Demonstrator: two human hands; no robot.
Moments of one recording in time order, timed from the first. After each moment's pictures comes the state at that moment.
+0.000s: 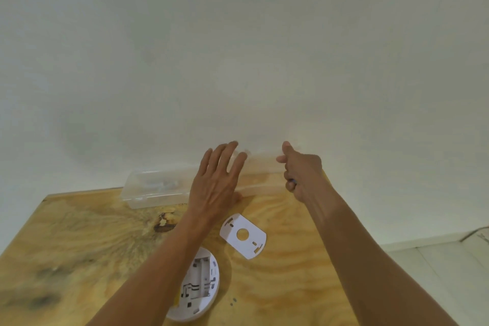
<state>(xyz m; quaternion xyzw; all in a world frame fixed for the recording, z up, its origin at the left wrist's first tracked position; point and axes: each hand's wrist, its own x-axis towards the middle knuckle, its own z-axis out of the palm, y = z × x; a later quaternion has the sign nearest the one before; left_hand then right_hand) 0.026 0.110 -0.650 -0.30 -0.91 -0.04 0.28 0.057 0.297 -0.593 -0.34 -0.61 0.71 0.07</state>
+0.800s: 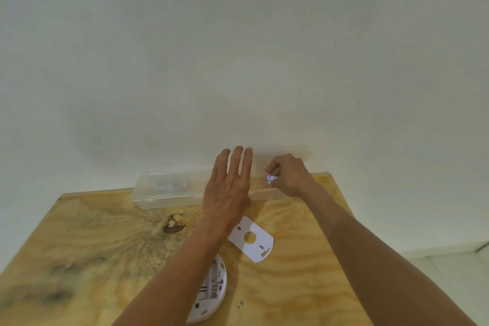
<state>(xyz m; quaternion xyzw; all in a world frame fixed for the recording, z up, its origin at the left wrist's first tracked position) 0.038 0.124 -0.649 -0.23 -0.93 -0.01 0.27 0.027 0.301 -0.625 -0.06 -0.93 0.37 0.00</state>
